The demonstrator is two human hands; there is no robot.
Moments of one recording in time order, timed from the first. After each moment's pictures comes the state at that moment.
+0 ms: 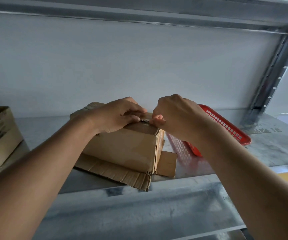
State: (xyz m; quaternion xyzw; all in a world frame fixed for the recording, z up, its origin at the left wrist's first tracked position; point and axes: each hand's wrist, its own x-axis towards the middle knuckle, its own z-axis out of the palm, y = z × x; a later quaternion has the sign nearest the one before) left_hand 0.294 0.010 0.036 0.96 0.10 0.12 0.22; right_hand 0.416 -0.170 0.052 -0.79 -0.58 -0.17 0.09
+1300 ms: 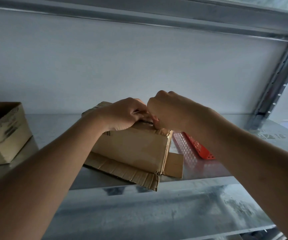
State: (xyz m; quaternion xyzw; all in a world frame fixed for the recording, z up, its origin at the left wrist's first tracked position) left_hand 0.278 0.000 0.049 0.96 0.10 0.12 0.24; right_hand 0.380 -0.135 0.080 -0.77 -0.61 -0.17 -0.07
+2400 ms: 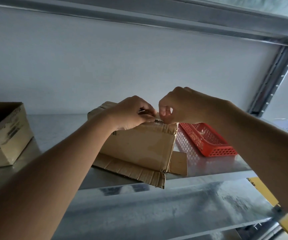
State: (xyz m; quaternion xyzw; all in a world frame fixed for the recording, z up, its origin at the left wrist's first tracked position) left_hand 0.292 0.024 0.031 0.95 0.07 0.16 0.26; right_hand 0.414 -0.141 0.088 -0.77 -0.63 -0.11 -0.03
